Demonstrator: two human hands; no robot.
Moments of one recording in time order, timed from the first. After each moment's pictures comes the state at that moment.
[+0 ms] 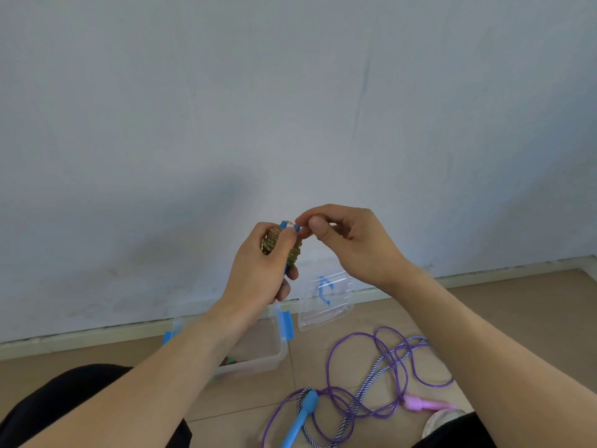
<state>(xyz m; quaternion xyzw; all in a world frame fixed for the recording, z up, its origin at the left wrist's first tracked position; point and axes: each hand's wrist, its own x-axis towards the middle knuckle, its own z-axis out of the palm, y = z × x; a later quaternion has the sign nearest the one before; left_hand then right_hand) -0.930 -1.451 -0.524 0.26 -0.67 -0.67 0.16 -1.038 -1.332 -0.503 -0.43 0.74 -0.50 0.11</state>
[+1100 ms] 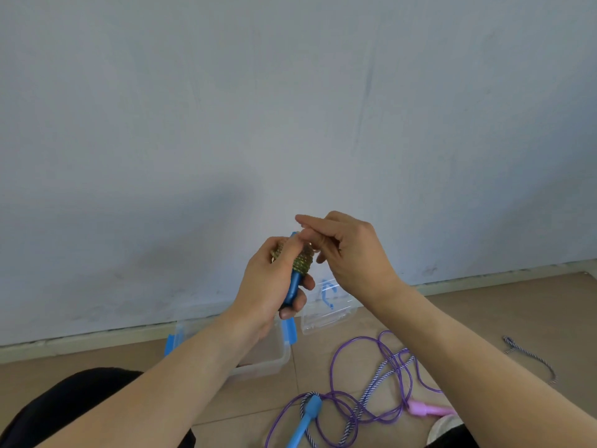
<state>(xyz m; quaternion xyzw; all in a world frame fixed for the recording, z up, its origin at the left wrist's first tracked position) -0.927 -1.446 -0.529 0.25 -0.61 -0.75 0.11 -1.032 -1.345 -0.522 -0.47 0.76 -0.45 -0.06</state>
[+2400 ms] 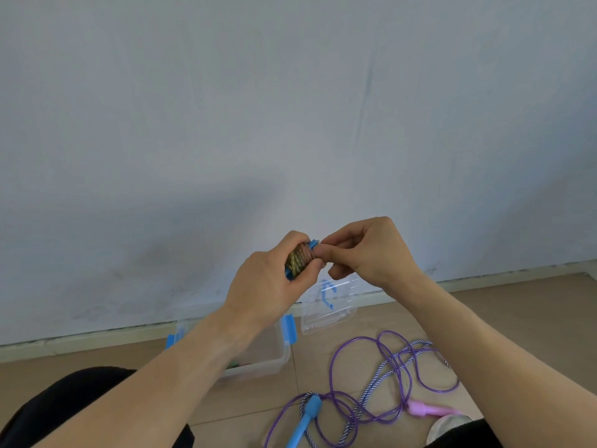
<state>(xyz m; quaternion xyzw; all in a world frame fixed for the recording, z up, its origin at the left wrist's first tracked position) -0.924 -1.461 -0.549 0.11 -0.91 -0.34 0.22 -1.035 -1.322 -0.499 -0.26 0.79 -0.52 0.19</state>
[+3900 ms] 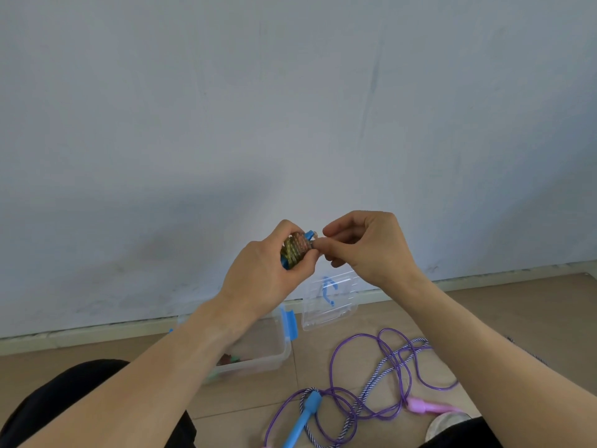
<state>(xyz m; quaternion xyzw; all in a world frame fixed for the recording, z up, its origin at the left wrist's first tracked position) -0.925 -1.470 -0.543 0.14 -0.90 -0.35 0.22 -1.025 -1.328 -0.495 -0.26 0.80 -0.52 0.13</state>
